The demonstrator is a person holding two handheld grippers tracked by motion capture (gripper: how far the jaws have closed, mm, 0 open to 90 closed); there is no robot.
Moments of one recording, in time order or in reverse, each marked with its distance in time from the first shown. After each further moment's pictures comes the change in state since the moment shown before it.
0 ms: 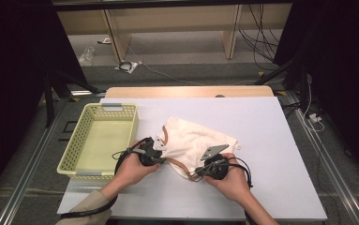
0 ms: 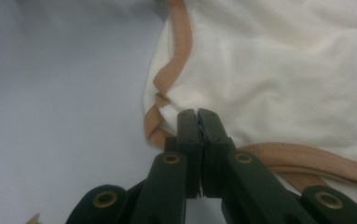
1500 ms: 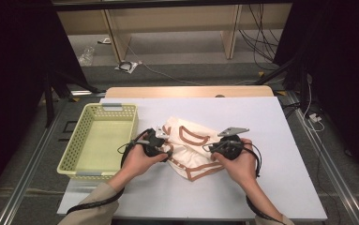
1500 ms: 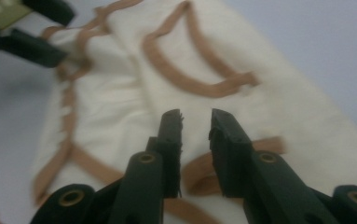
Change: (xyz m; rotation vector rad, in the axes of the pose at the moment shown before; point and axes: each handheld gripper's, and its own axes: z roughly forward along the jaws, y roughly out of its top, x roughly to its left) left arm 0.016 0.016 0.021 -0.030 0.023 -0.113; right arm -0.052 0.007 -0.022 -0.142 -0.229 0.226
